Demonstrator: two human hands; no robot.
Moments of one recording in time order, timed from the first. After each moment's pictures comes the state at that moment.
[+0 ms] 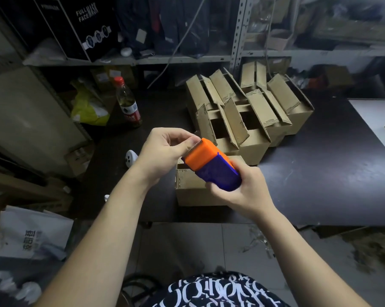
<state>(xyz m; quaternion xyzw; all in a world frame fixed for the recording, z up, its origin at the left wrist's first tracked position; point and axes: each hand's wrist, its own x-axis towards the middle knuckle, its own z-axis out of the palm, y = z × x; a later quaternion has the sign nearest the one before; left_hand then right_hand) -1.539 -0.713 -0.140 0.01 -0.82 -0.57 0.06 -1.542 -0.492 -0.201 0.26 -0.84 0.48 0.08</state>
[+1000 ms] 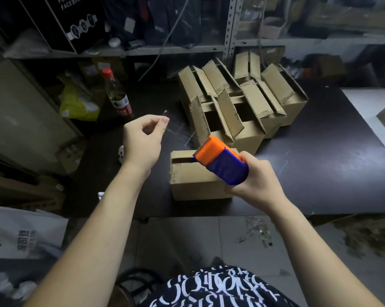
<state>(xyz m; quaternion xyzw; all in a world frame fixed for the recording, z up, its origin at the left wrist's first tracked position) -1.554 -0.721 -0.164 0.16 -0.79 -0.53 0.25 -1.559 -0.456 -0.217 0.25 -0.88 0.41 0.04</state>
